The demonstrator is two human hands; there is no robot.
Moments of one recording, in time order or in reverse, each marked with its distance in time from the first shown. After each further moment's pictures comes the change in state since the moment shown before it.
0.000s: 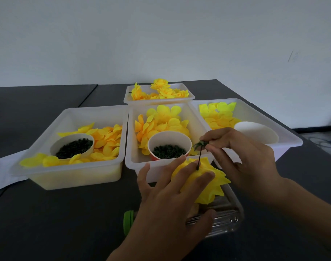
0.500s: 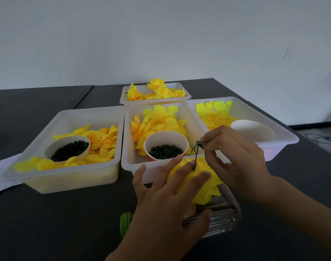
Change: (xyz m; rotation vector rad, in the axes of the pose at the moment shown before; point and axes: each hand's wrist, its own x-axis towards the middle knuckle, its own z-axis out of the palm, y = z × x) left_hand 0.001 0.000 0.000 -0.007 0.002 0.003; right_hand 0.001 0.005 0.006 -0.081 0.031 -0.104
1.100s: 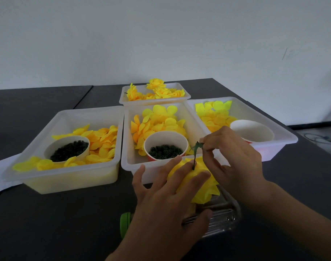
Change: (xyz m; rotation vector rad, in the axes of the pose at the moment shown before) left_hand 0.000 0.000 -0.001 0.005 -0.015 -0.007; right_hand -0.007 -0.003 0.009 -0.007 0.082 0.066
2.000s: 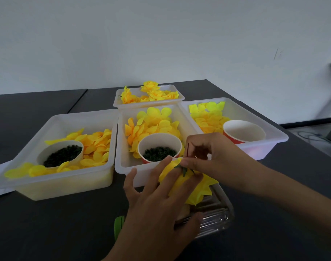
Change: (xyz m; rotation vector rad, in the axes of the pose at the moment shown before) left_hand -0.001 0.000 0.000 0.076 0.027 0.033; right_hand 0.031 -0.005 -0.019 0.458 -0.610 0.565
